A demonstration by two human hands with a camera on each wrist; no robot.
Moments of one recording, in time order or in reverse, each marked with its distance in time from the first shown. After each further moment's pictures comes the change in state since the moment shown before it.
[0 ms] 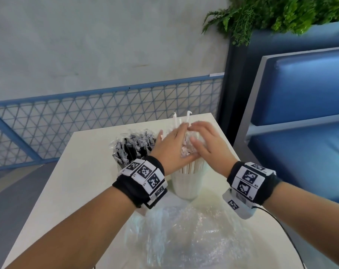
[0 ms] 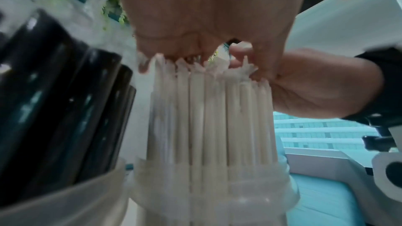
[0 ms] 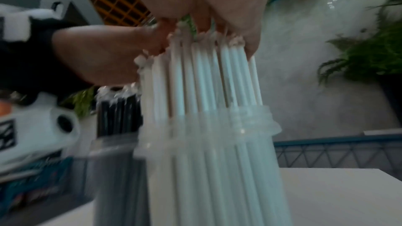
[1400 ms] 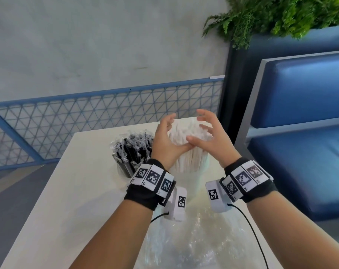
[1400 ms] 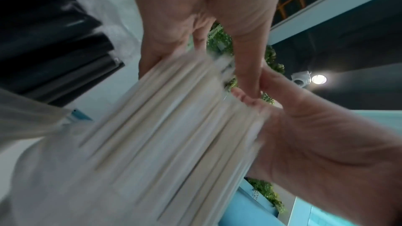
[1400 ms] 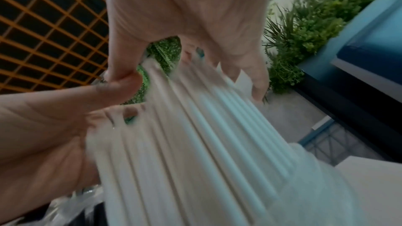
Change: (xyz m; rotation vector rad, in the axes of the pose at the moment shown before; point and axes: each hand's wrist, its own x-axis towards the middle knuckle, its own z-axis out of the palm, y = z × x) left_hand -0.001 0.016 -0.001 -0.803 0.484 -0.204; right_hand 0.011 -0.010 -0.016 0.478 0.081 0.268
